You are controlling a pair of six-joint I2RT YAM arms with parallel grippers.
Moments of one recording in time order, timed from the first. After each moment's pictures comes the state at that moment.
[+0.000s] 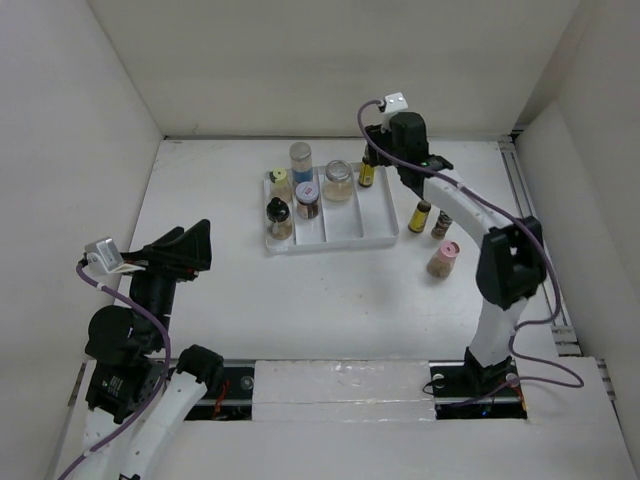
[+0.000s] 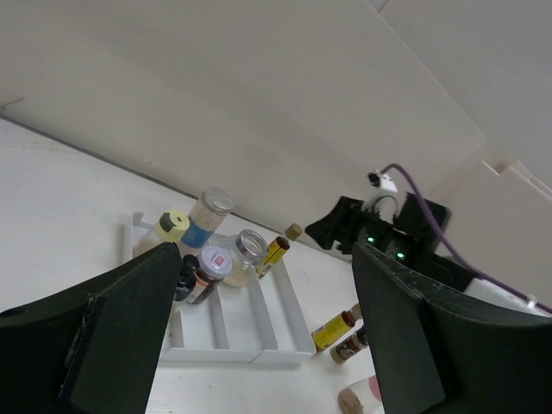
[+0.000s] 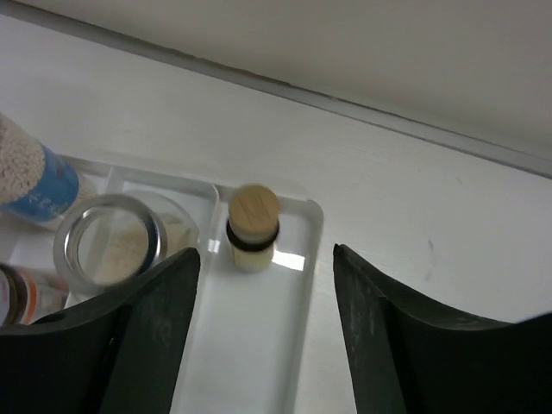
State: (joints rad) left arm -0.41 0.24 0.81 -0.31 -0.31 -0.60; right arm 0.40 1.97 1.68 -0.08 0.17 -0.03
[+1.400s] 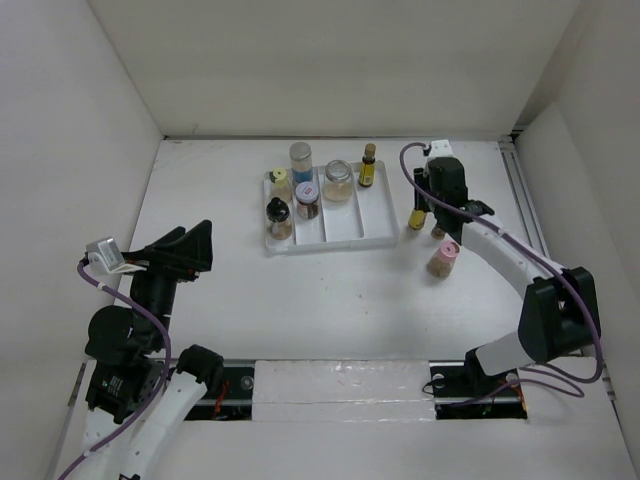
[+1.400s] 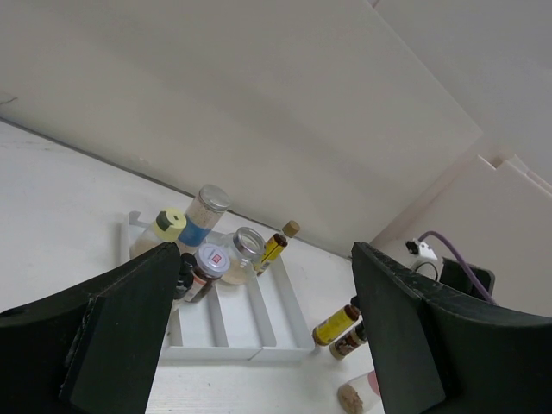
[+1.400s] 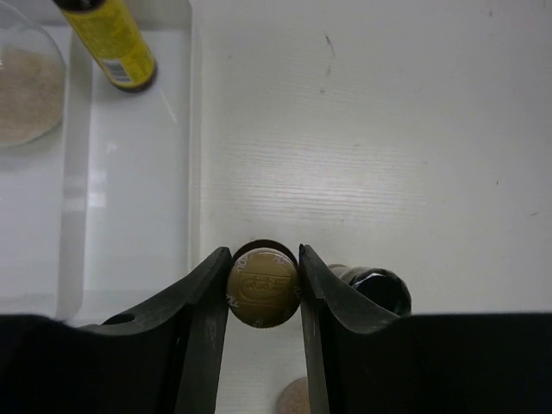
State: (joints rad) left arm -0.41 0.24 0.81 -0.31 -0.30 -0.60; right arm 0.30 1.49 1.06 -0.13 0.27 0.06
